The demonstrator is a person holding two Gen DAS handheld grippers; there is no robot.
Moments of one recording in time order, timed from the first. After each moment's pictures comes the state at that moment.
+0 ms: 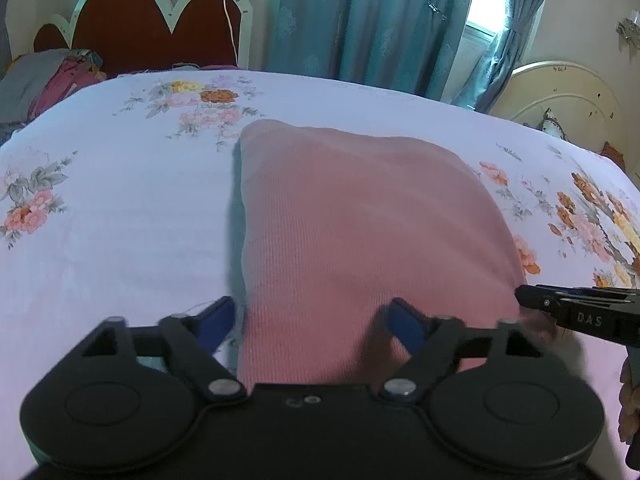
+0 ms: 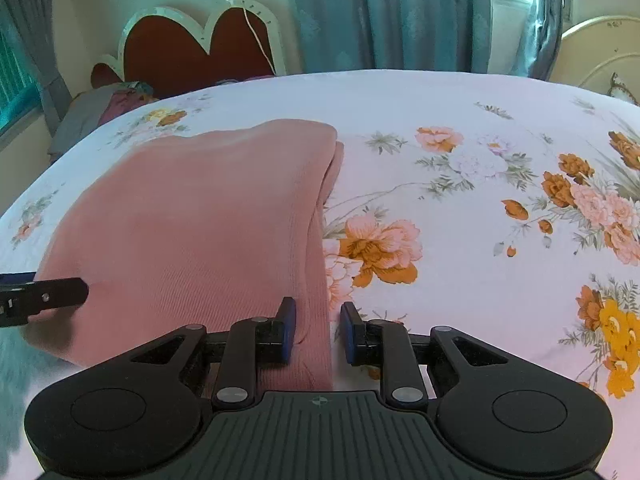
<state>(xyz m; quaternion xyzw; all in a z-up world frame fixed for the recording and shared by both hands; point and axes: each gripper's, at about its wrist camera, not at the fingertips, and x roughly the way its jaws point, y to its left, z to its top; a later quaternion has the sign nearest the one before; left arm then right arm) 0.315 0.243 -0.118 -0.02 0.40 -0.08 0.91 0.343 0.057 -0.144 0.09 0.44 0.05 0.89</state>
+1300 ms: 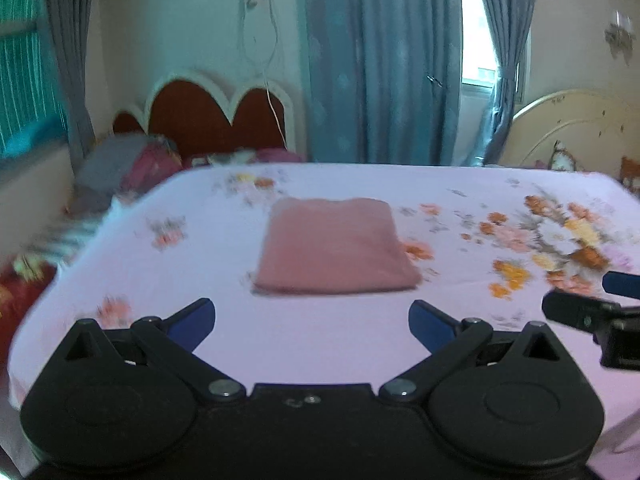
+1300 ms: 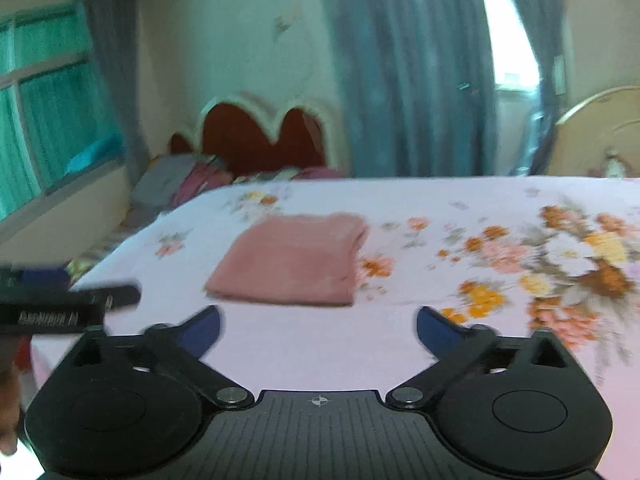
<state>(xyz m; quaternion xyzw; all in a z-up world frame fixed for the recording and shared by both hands) 0.028 0.145 0.041 0.02 0.30 0.02 0.95 0.054 0.024 0.061 0.10 0.30 0.09 0.94</state>
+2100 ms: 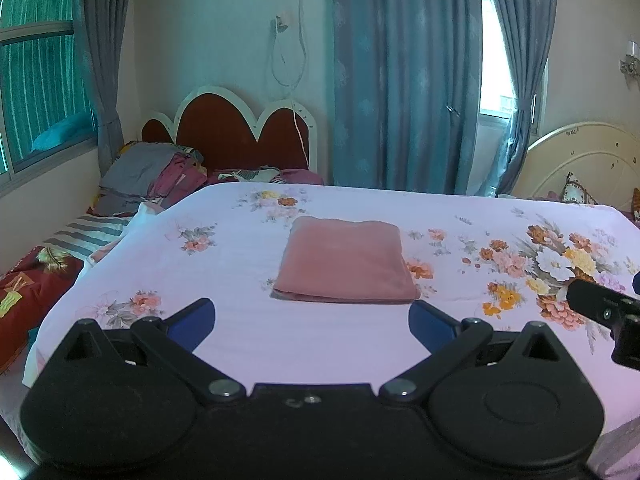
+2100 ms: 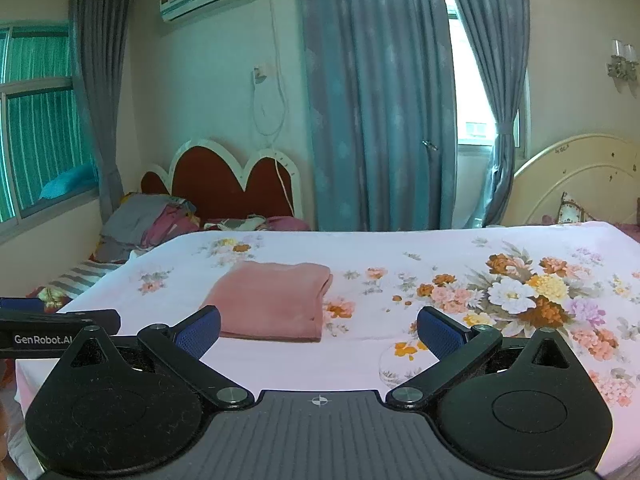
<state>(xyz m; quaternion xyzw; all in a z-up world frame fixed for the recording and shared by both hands) -0.027 0.137 0.066 0.01 0.26 0.06 0.96 -0.005 0.023 0.102 0.07 0.24 0.06 0.97</state>
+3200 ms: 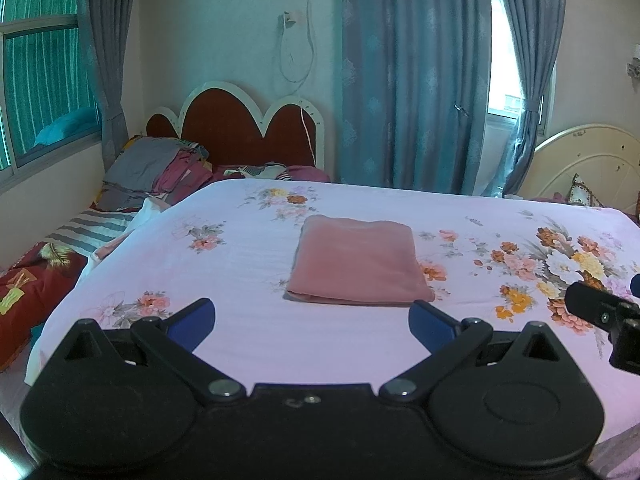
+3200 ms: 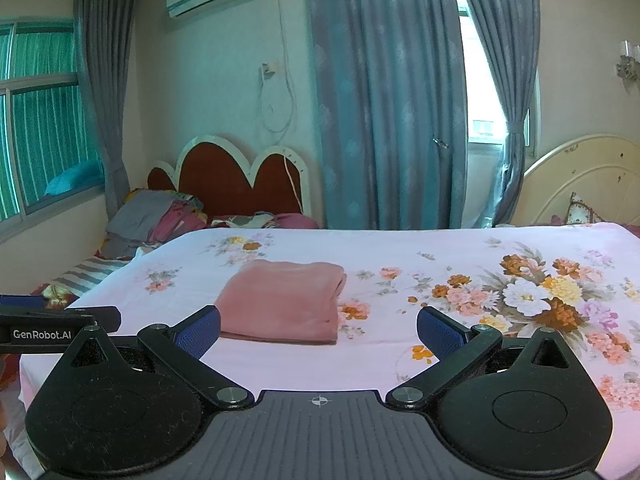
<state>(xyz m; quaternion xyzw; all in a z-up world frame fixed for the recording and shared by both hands) -0.016 0.159 0.068 0.01 0.27 0.07 0.96 0.008 0.037 0.099 0.07 0.24 0.07 0.97</state>
